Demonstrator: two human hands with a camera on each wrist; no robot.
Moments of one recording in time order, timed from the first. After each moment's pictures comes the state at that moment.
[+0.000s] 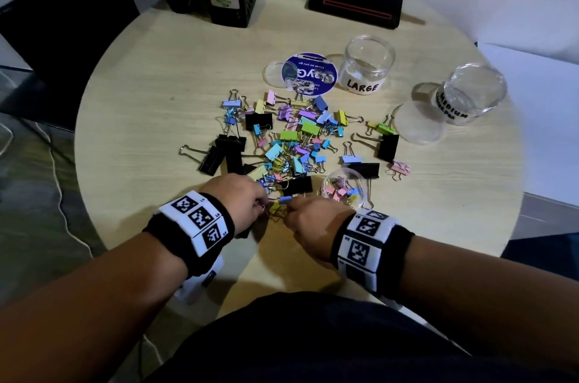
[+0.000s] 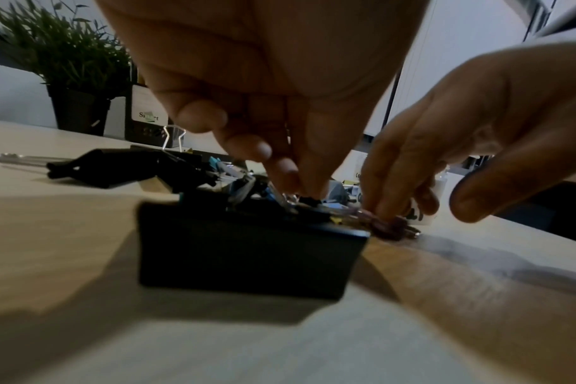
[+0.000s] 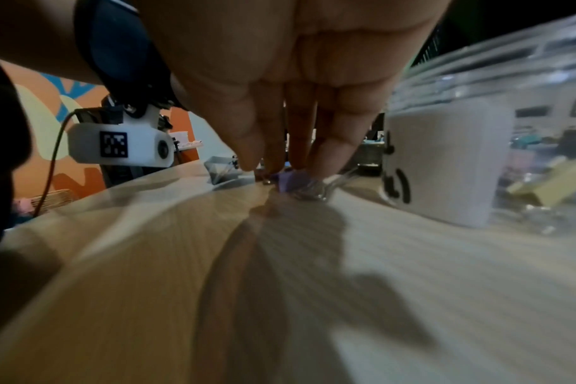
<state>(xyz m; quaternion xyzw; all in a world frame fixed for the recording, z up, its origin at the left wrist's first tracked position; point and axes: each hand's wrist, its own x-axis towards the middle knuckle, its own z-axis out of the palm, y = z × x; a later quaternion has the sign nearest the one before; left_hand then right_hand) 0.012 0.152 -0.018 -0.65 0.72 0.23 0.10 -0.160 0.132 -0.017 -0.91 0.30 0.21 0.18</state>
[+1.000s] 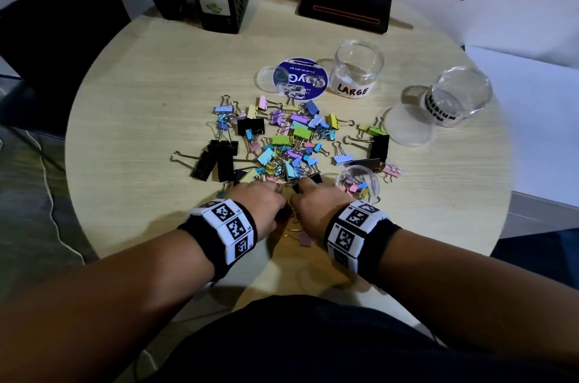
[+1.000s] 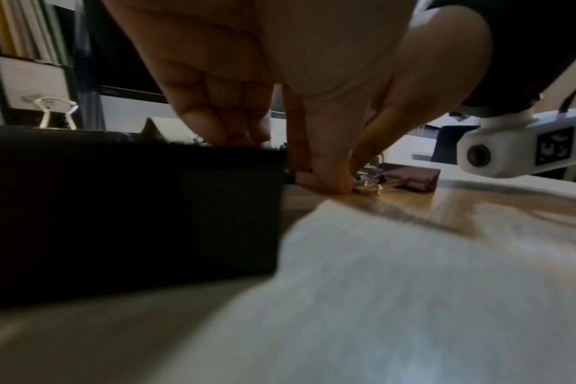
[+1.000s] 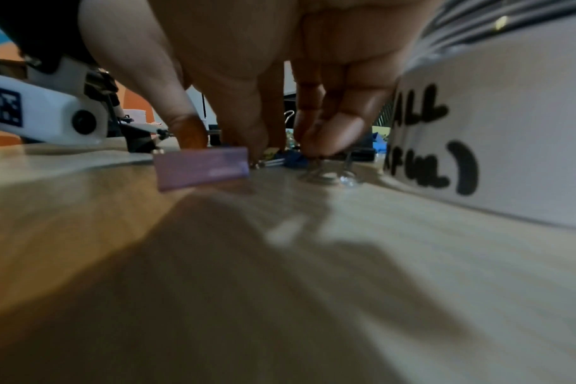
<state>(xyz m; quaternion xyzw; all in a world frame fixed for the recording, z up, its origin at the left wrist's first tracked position) -0.028 0.140 -0.020 -0.59 0.75 0.21 0.19 -0.160 0.111 -0.018 -0.87 0.40 0.23 0.16</state>
